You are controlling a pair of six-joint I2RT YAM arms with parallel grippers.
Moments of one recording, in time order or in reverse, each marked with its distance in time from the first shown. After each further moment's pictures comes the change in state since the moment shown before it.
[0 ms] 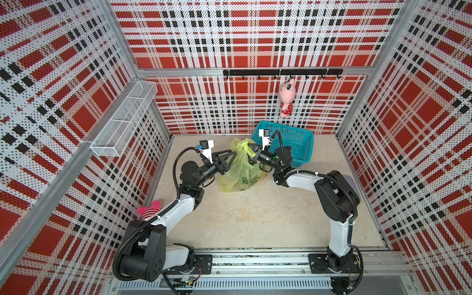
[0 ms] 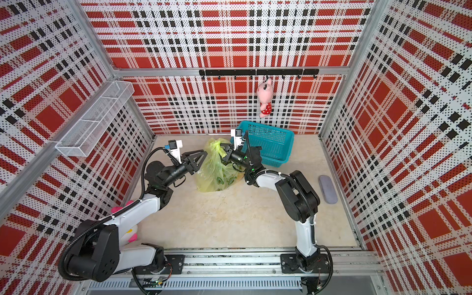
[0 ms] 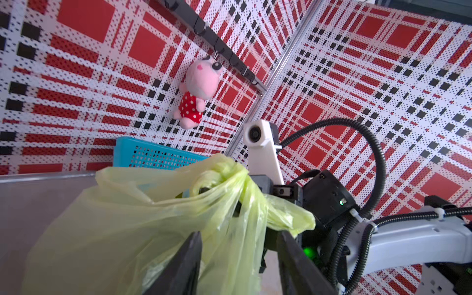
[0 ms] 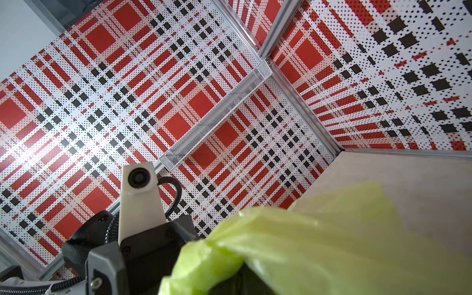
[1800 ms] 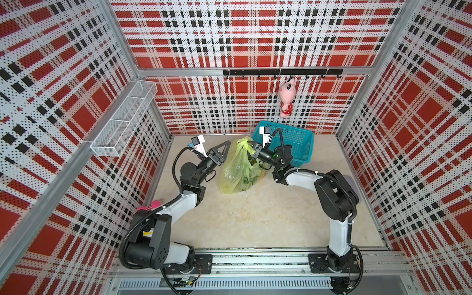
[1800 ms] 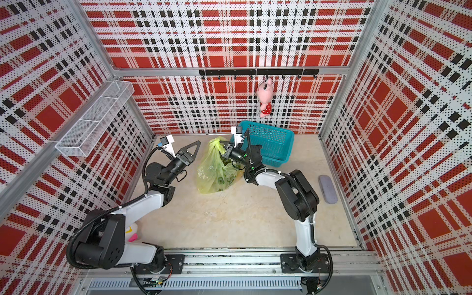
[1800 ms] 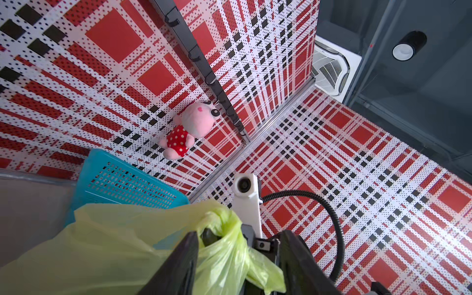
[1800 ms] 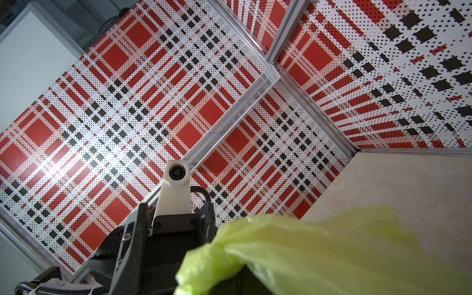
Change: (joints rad) left arm -0.030 0.135 0.046 0.274 -0.147 -0.438; right arm -0.005 0.008 0.034 0.026 -0.012 0.099
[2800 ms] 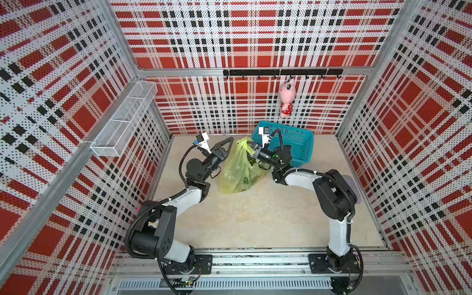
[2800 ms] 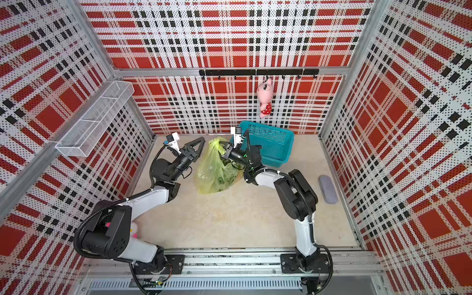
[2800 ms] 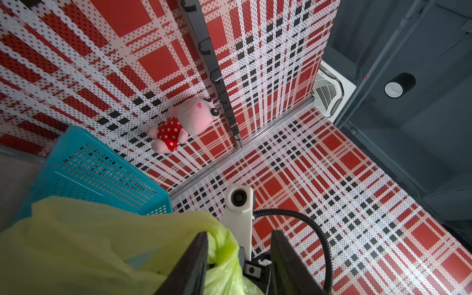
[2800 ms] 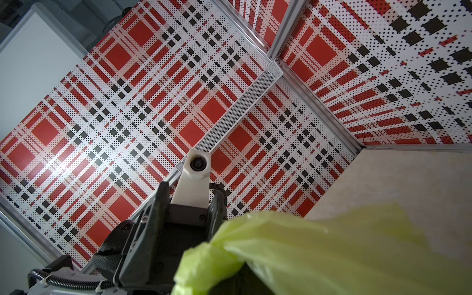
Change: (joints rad) left arm -0.032 0.068 0.047 0.010 -0.075 -0.126; right arm 0.000 0.018 0.010 0.017 -0.015 0.019
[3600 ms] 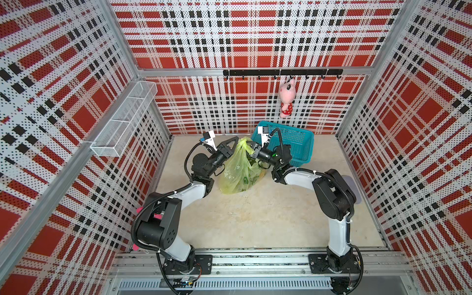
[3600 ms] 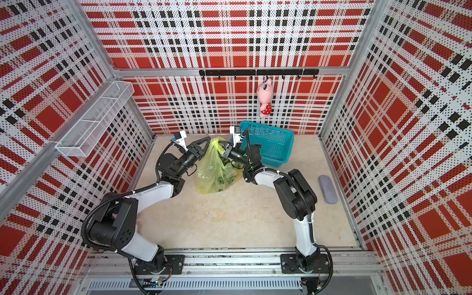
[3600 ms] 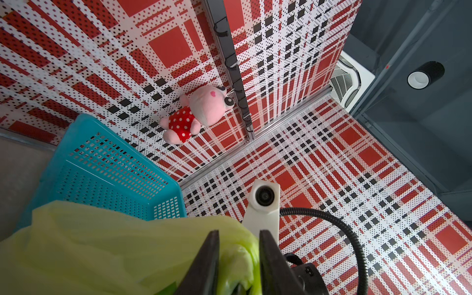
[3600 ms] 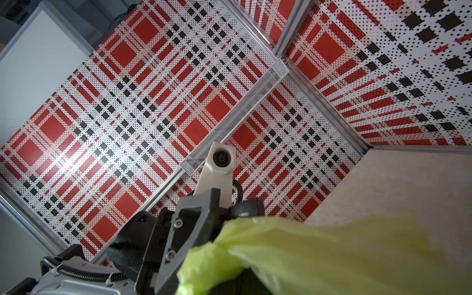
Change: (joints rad) left arm -0.037 0.090 0.084 -0.065 0.034 0.036; right arm 0.000 0.013 0.027 0.004 -0.026 0.011
